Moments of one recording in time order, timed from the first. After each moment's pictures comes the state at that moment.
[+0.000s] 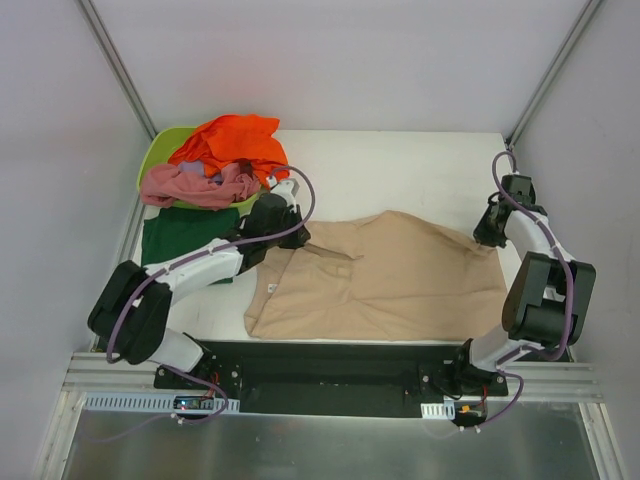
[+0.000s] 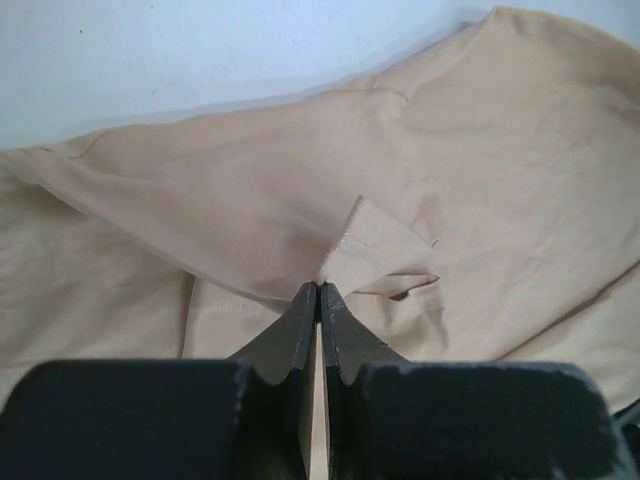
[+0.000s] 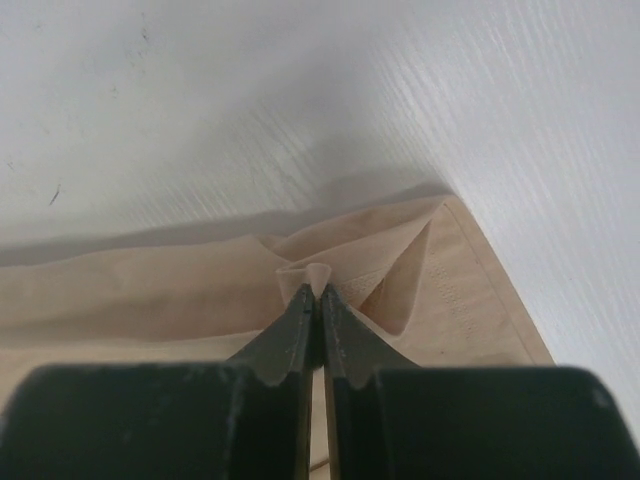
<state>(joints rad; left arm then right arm) -0.60 1.47 0.83 0.03 0.04 -0.51 -0.21 1.57 1.06 -0.54 0.07 0.30</state>
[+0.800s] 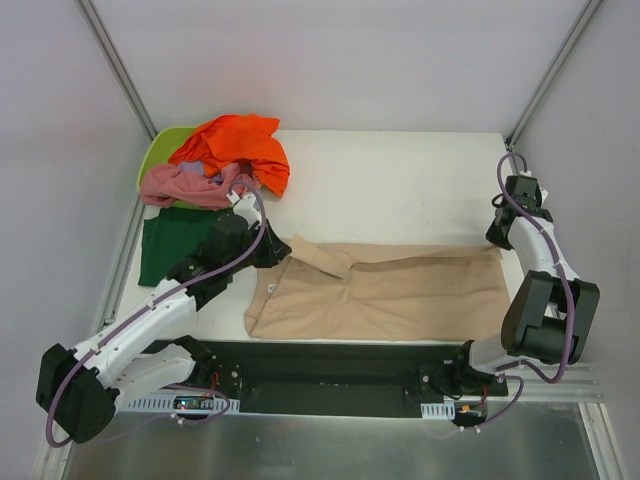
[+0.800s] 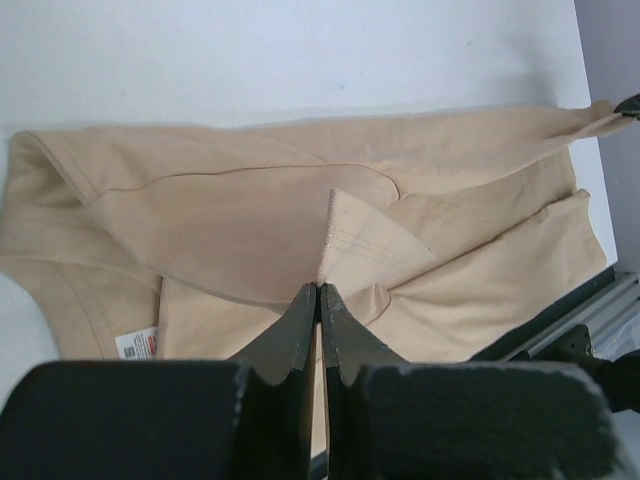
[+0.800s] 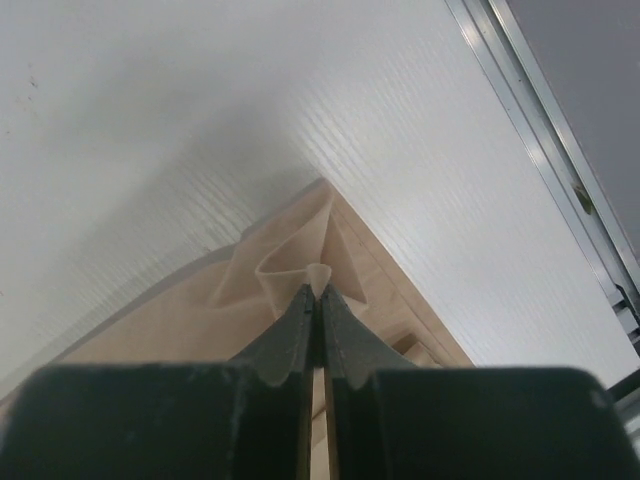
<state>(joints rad) -0.60 0.98 0.70 -0.22 0.06 -0.64 -0.21 1.46 1.02 -0.58 0.30 0.28</state>
